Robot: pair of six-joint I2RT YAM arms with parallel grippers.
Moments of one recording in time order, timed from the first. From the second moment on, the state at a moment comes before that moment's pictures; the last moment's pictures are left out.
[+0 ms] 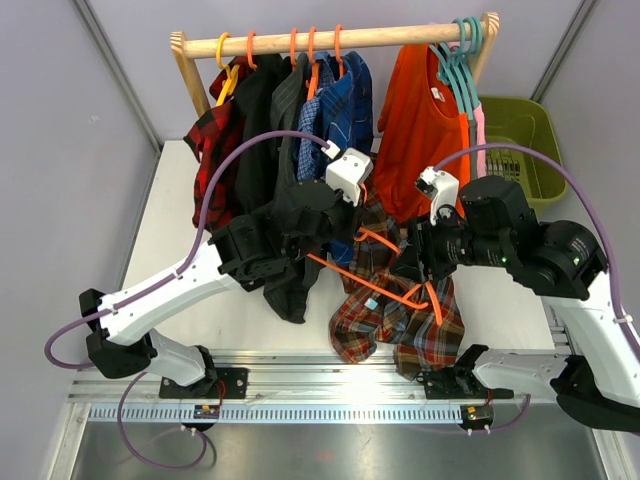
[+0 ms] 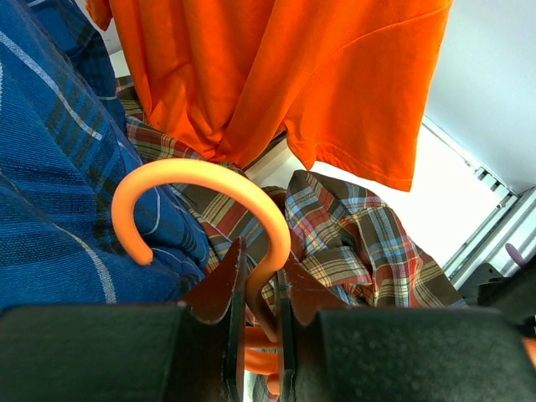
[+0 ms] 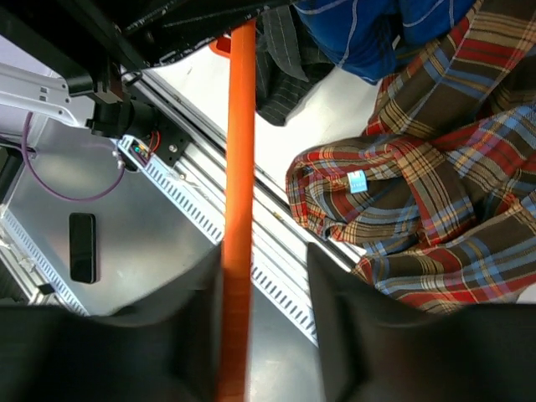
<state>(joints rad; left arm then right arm) -1.12 1.41 1.64 -0.55 -0.34 -0.23 0.77 1.11 1.74 -1.30 -0.20 0.36</state>
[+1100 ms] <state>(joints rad) -1.28 0.85 1.40 -0.56 -0.45 -0.38 0.91 1.05 2.00 -1.41 0.30 0.49</state>
